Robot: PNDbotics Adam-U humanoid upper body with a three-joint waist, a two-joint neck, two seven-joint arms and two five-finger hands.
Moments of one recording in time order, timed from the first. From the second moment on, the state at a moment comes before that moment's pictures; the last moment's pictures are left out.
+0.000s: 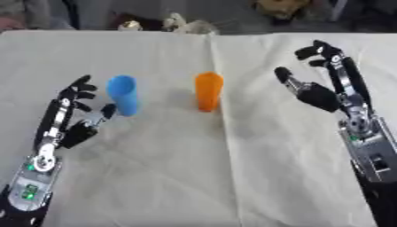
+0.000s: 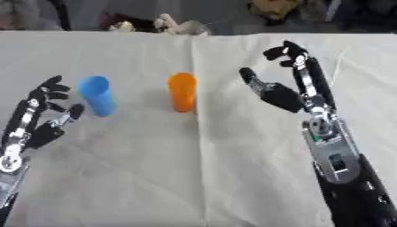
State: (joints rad) left arm -0.31 0.29 -0.01 -1.40 -0.46 -0.20 0.07; right arm -0.45 -0.23 0.10 -1.54 0.48 -0.04 -0.04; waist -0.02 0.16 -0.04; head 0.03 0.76
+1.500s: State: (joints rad) left arm -0.47 0.28 -0.04 -1.20 -0.55 -0.18 0.12; right arm -0.45 -0.22 0.10 -1.54 0.48 -0.05 -0.03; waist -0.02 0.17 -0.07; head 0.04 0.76
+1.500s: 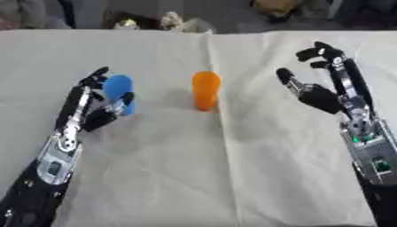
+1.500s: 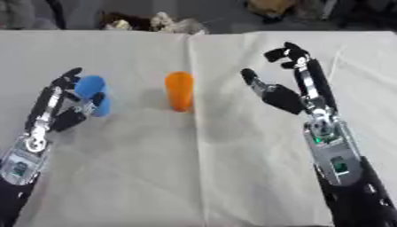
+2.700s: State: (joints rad) left arm -0.49 0.28 -0.06 -1.17 -0.58 -0.15 0.16; right arm -0.45 -0.22 0.11 -1.54 0.48 -0.05 -0.03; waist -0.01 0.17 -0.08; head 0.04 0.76
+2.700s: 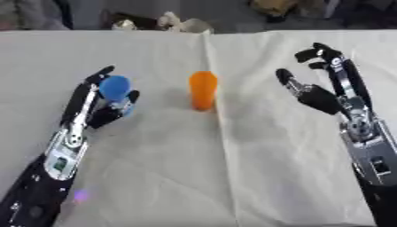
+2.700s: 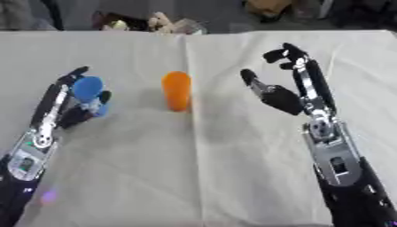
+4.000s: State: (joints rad) left arm -0.53 0.30 -0.07 -1.10 -0.59 -0.18 0.13; right arm -0.46 -0.22 0.11 -1.53 0.48 -0.05 -0.03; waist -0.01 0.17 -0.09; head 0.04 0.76
